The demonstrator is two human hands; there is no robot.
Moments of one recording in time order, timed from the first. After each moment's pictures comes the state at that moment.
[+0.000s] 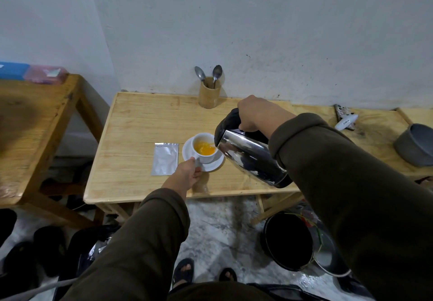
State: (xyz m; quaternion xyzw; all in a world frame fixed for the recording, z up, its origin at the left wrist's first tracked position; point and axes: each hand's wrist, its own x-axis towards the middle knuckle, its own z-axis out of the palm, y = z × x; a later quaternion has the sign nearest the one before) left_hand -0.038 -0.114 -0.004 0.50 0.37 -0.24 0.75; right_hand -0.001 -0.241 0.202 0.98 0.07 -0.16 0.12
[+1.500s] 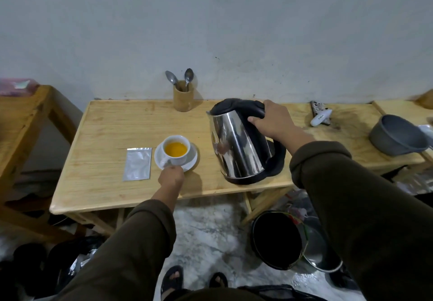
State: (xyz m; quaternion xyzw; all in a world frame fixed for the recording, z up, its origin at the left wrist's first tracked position) left_hand -0.058 -0.164 0.007 0.82 0.31 -0.18 0.44; right_hand -0.037 -0.379 0.192 0.98 -0.08 -0.01 -0.20
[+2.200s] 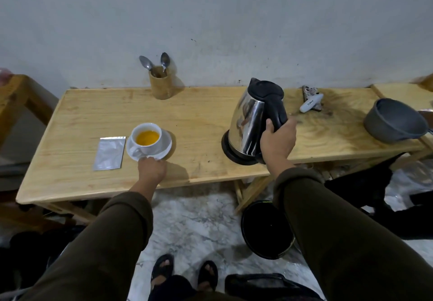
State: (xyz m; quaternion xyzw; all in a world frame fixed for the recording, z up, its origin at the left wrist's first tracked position) left_hand -0.067 -0.205 -0.002 0.91 0.24 -0.15 0.30; right_hand -0.076 -0.468 0.107 0.82 -0.30 0.22 -0.42
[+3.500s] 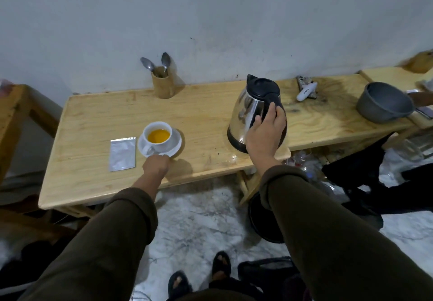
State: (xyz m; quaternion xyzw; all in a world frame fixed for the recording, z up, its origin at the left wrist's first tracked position) left_hand -0.069 -0.173 0.011 0.88 0.24 -0.21 0.35; right_hand -0.102 -0.402 0.102 0.90 -0.25 0.23 -0.28
